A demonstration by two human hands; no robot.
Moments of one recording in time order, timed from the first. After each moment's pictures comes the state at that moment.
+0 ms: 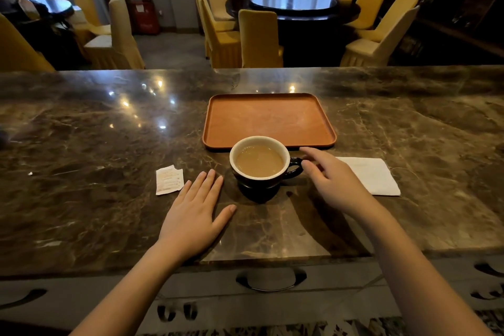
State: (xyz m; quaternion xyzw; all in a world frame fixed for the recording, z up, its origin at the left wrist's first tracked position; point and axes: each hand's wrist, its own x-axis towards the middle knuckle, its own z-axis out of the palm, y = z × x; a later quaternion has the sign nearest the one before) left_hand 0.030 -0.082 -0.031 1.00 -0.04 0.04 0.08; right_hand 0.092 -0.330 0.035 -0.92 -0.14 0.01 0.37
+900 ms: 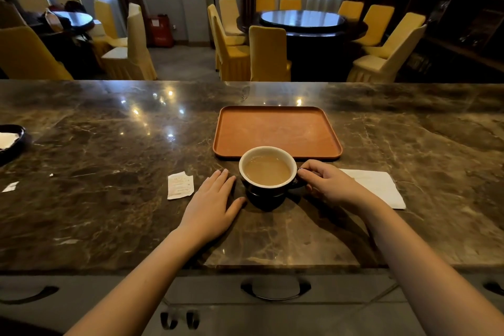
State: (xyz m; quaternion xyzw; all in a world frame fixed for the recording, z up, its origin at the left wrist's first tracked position) left_hand 0.053 -0.092 -0.019 0.99 -0.04 0.05 0.16; right_hand 0.120 -0.329 0.029 -0.86 -0.13 0.18 0.46
